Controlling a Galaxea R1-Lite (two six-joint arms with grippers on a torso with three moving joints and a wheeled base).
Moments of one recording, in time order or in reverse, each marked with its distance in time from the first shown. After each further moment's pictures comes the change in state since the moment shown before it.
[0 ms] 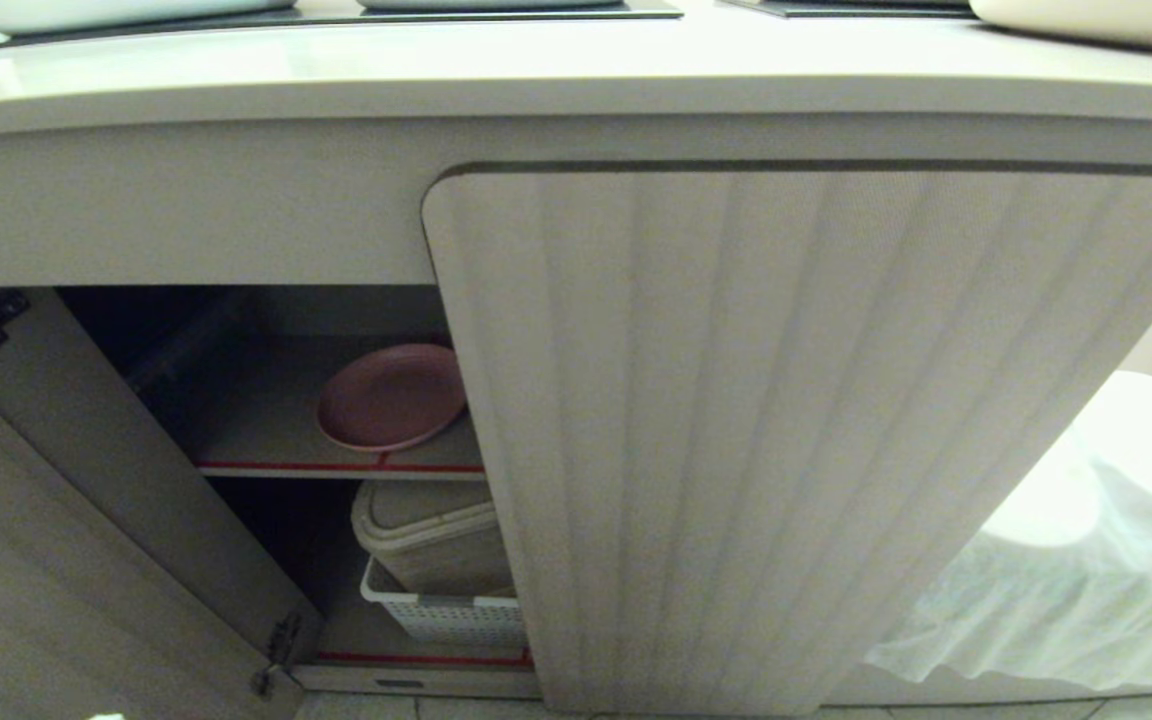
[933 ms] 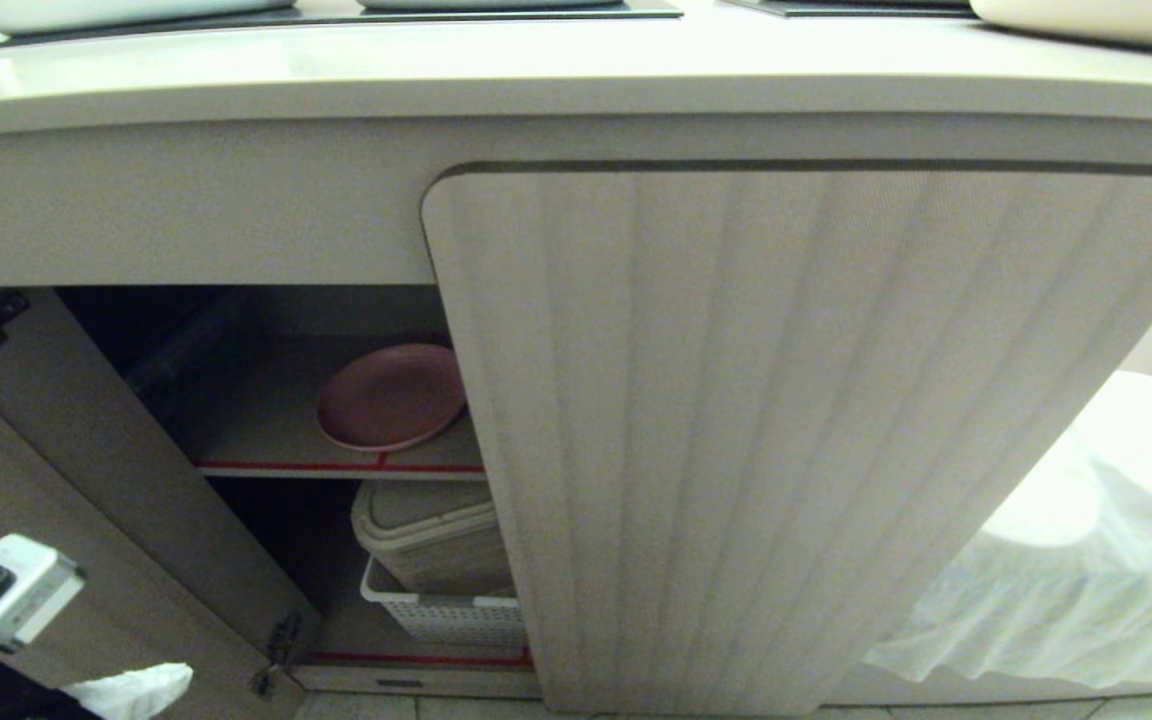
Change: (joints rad) left arm -0.002 0.320 0.023 -0.174 0.051 -0.069; right arm 0.000 0.000 0.000 0.000 0.000 0.000
